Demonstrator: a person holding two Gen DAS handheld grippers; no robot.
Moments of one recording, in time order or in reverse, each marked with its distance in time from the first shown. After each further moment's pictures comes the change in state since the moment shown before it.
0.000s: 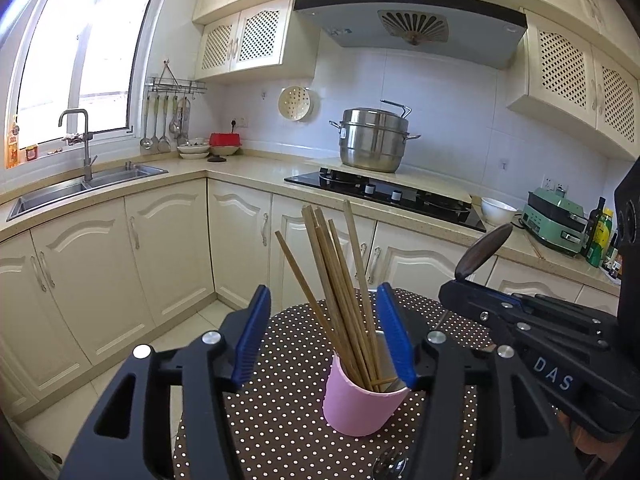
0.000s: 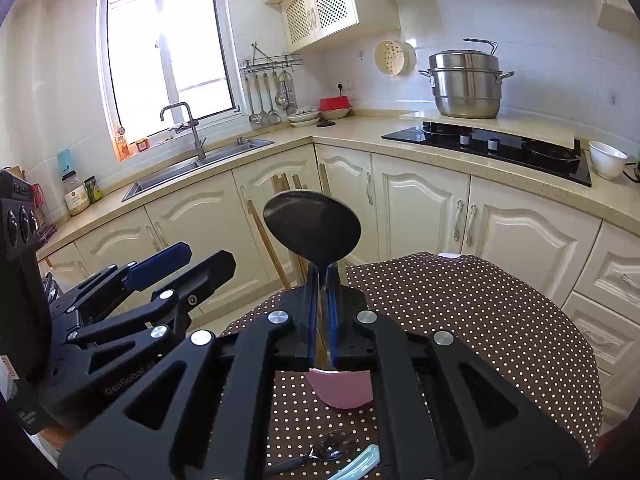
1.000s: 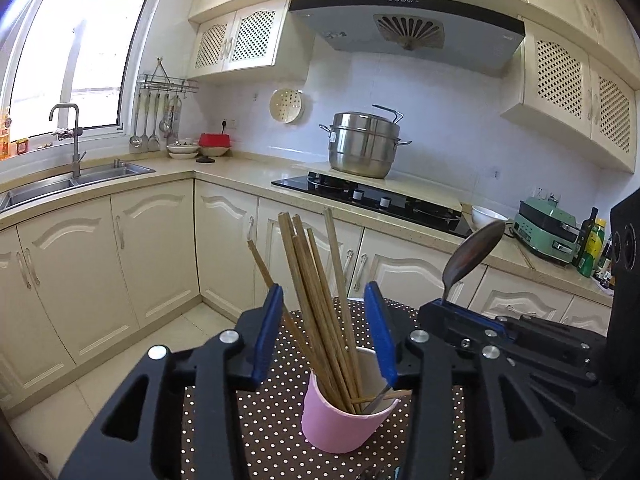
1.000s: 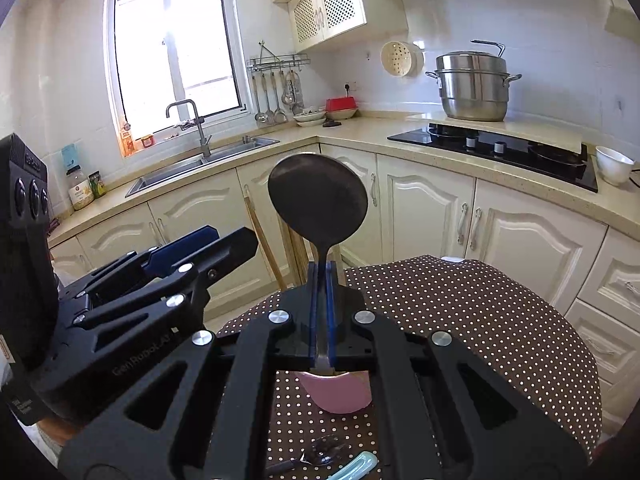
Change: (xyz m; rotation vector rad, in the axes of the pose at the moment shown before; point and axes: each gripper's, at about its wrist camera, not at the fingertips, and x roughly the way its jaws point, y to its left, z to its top) left arm 0.019 -0.013 0.005 -0.029 -0.012 -0.042; right arm 0.008 -0.005 -0.001 -0.029 -0.005 0.026
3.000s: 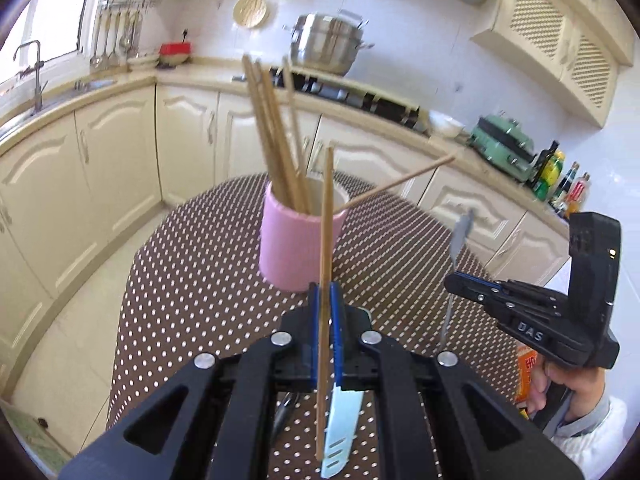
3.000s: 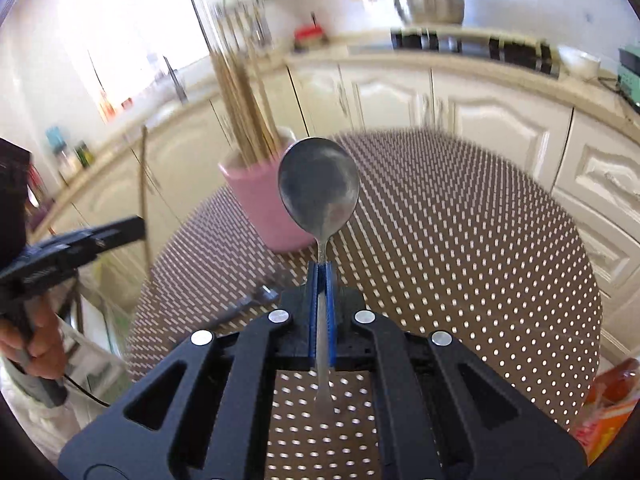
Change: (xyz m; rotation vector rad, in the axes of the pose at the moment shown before) left arm -0.050 -0.005 -0.079 -0.006 0.328 -0.169; right arm -0.026 -0.098 -0.101 0.132 0.204 -0.011
